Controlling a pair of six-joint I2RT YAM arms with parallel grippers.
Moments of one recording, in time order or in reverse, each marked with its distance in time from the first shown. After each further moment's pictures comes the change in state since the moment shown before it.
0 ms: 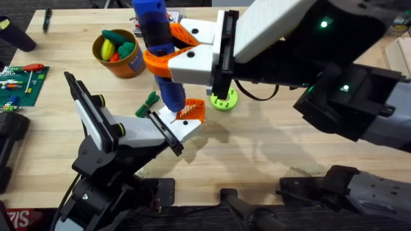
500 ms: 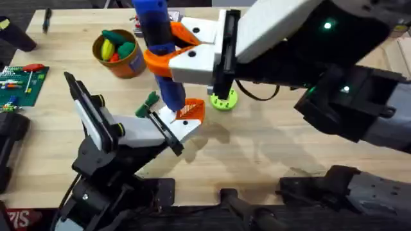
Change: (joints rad) left arm 0.000 0.000 0.000 0.003 -0.001 -0.003; right arm -0.001 -0.008 -0.008 0.025 0.001 0.003
